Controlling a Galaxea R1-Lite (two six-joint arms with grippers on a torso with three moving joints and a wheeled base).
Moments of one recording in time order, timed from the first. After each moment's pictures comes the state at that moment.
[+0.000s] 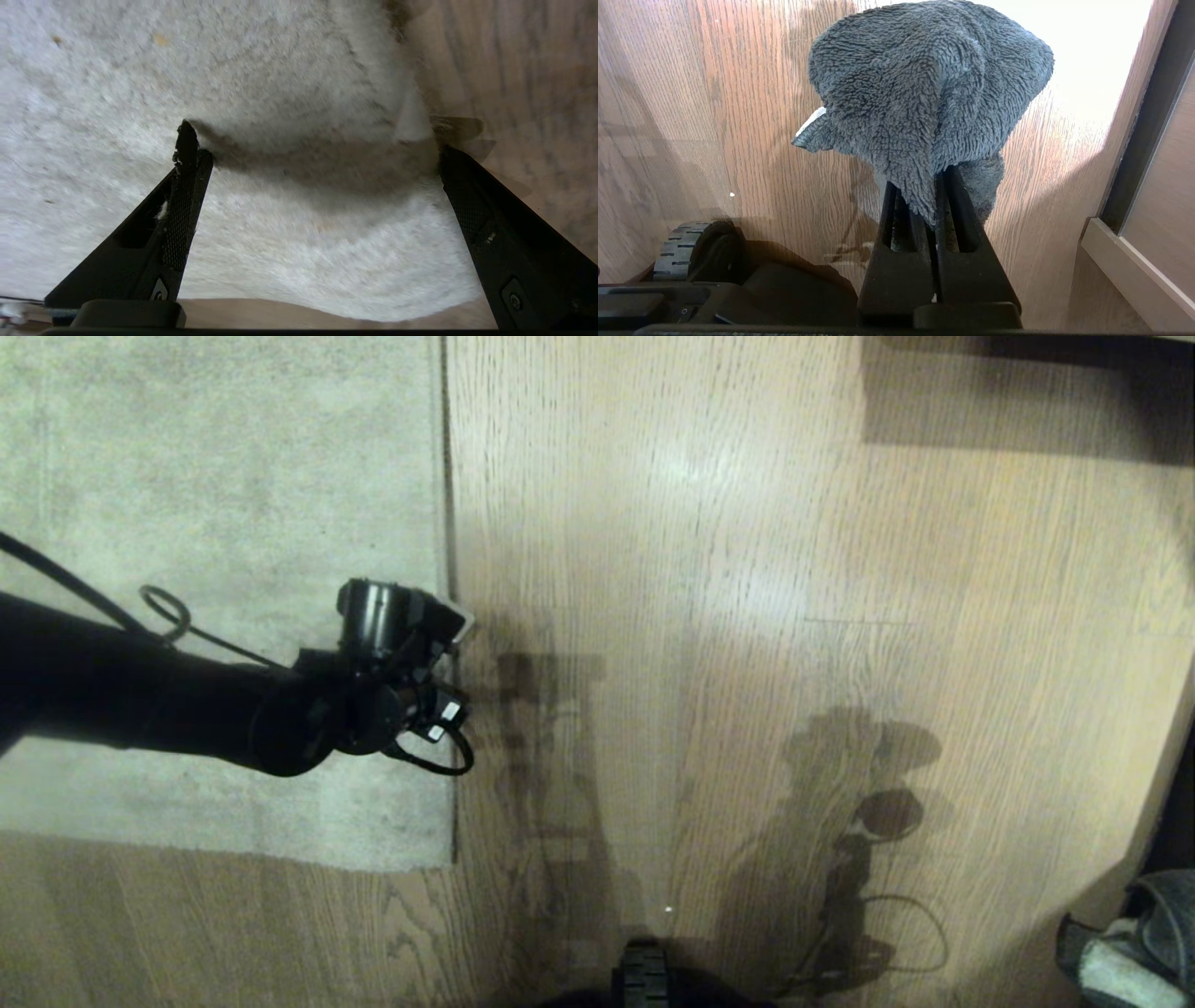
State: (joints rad) left arm -0.33 1.94 -1.13 -0.28 0.52 0.40; right arm 0.00 0.00 0.00 -0.01 -0.02 0.01
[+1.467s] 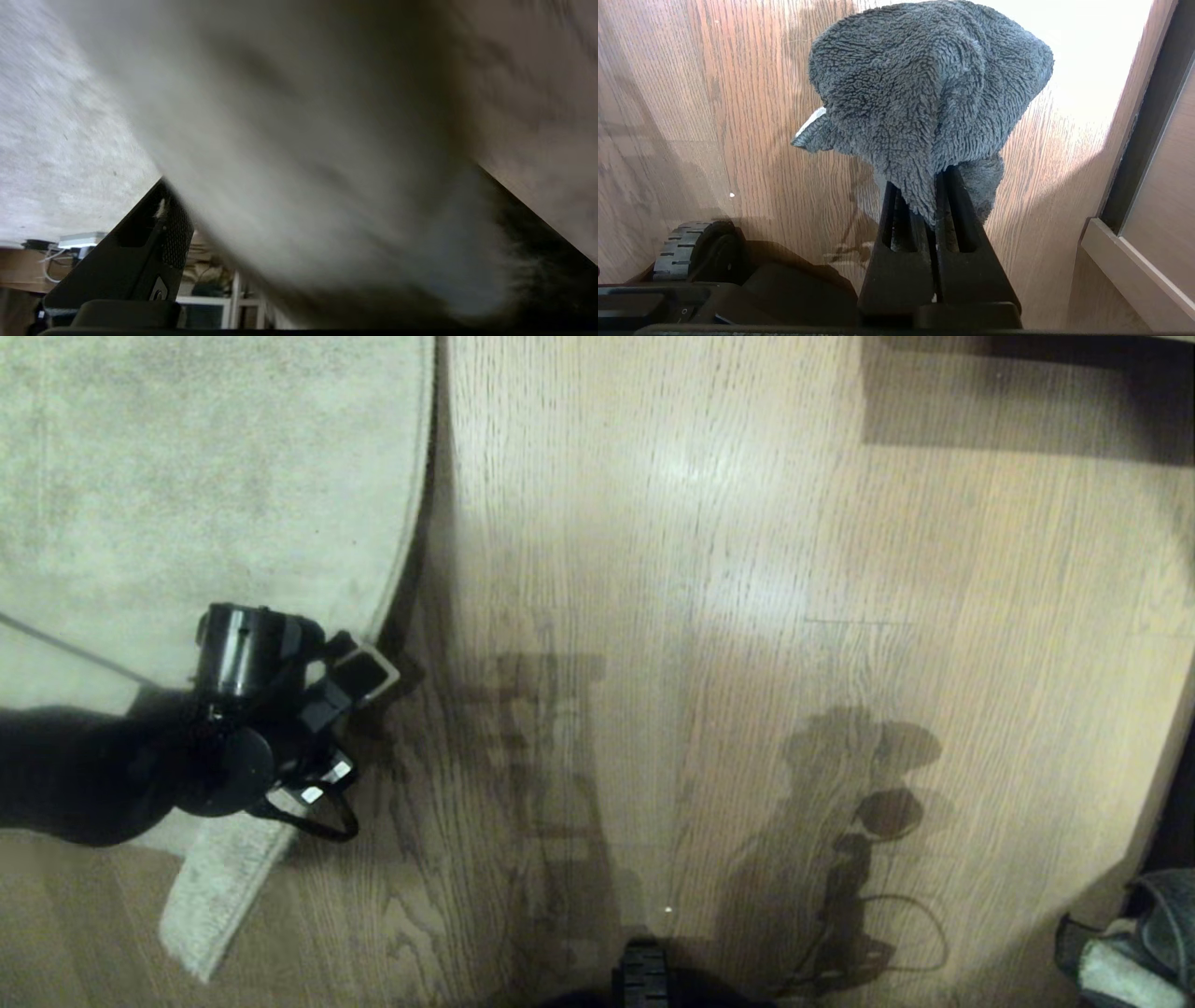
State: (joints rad) left arm -0.23 1.68 -0.85 -0.20 0.54 0.69; right arm 0.00 0.00 0.00 -0.01 -0.02 0.01
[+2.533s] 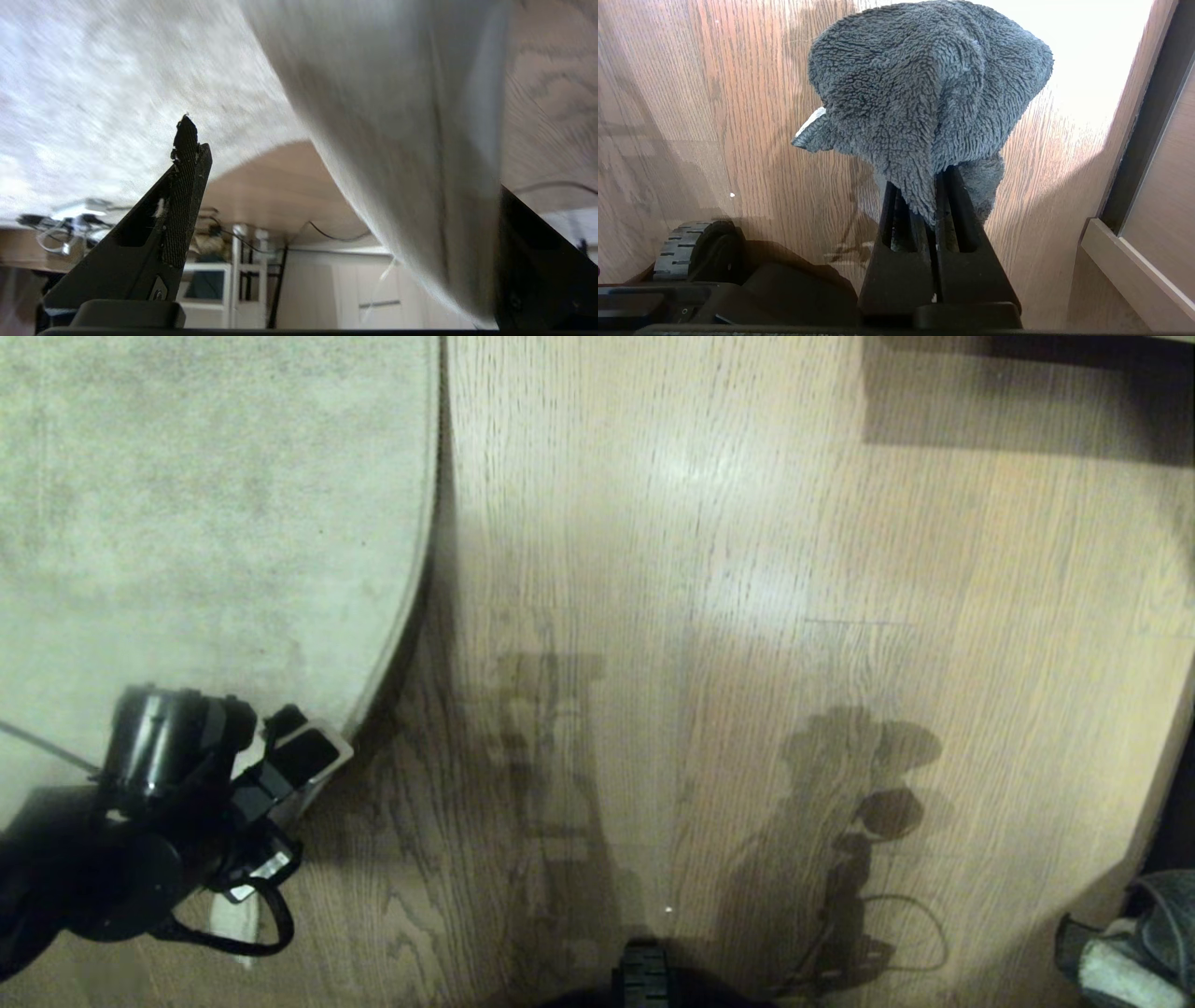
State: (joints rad) left arm -0.23 1.50 -0.57 -0.21 0.55 0.69; right arm 0.00 0.00 0.00 -0.01 -0.02 0.01
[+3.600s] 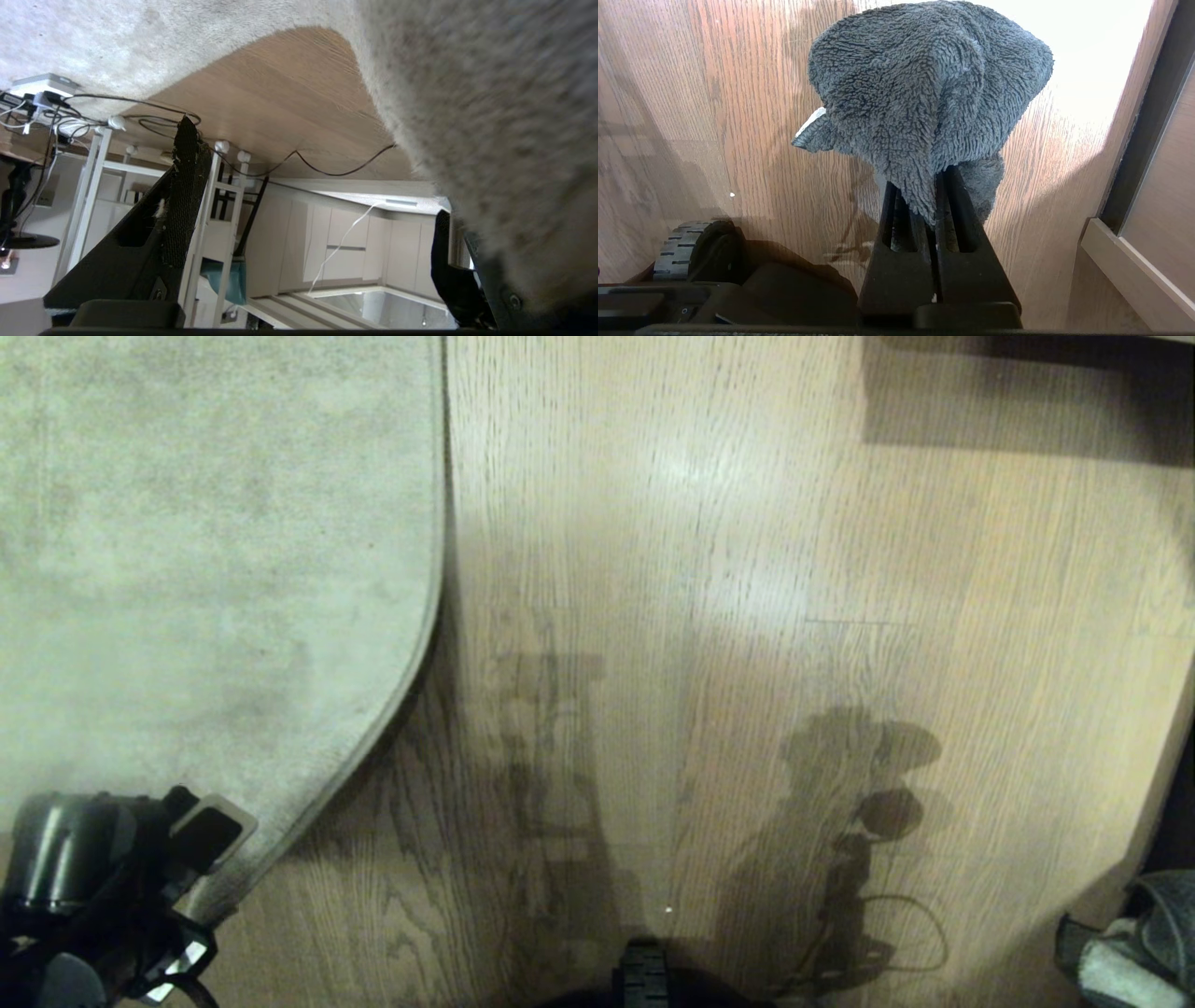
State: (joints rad) left arm -0.10 1.40 -0.30 -0.31 0.64 0.56; right arm 0.00 0.00 0.00 -0.01 -0.02 0.01
